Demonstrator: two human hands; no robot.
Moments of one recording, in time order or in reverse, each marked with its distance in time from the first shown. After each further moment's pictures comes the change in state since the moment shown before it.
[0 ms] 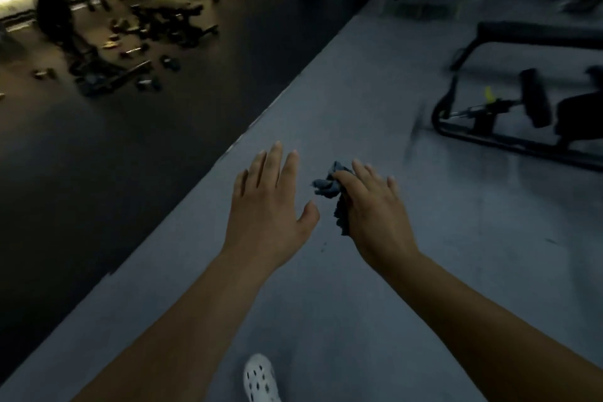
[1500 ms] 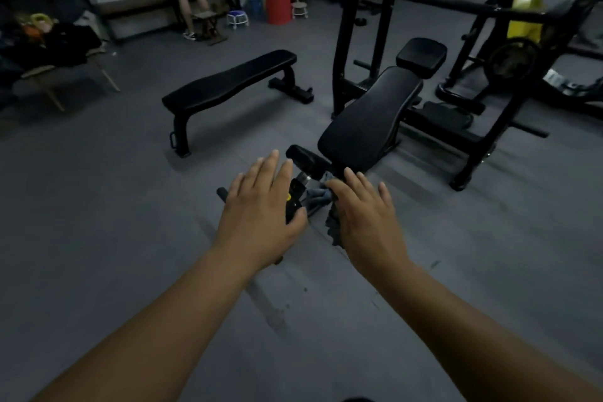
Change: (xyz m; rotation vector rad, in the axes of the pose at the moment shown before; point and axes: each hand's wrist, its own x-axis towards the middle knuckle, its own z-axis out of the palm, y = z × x) left_hand 1.145 0.461 0.300 -0.228 -0.229 1.191; right_hand 0.736 0.735 -0.171 -0.412 0.601 0.968
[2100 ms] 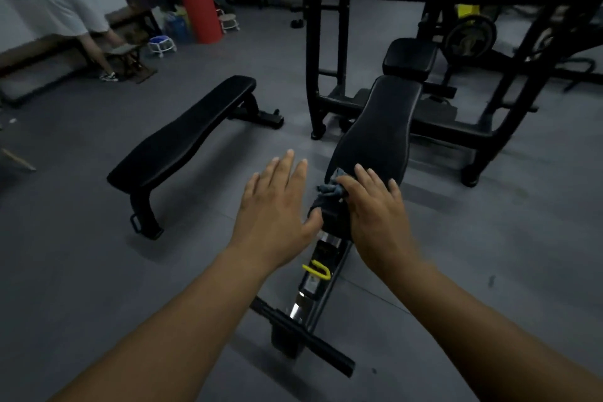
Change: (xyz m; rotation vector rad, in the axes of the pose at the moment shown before) left_hand 0.393 -0.258 0.035 -0.026 -0.111 0.335; right_hand 0.380 -0.018 0.200 -0.092 0.189 0.294
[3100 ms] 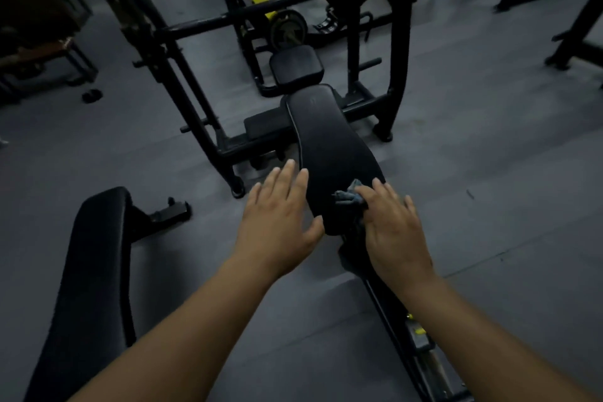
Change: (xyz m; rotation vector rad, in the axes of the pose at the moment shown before) left_hand 0.429 -0.316 0.031 0.003 -0.199 0.814; right_hand 0.320 -0.099 0.265 -0.176 0.443 0.801
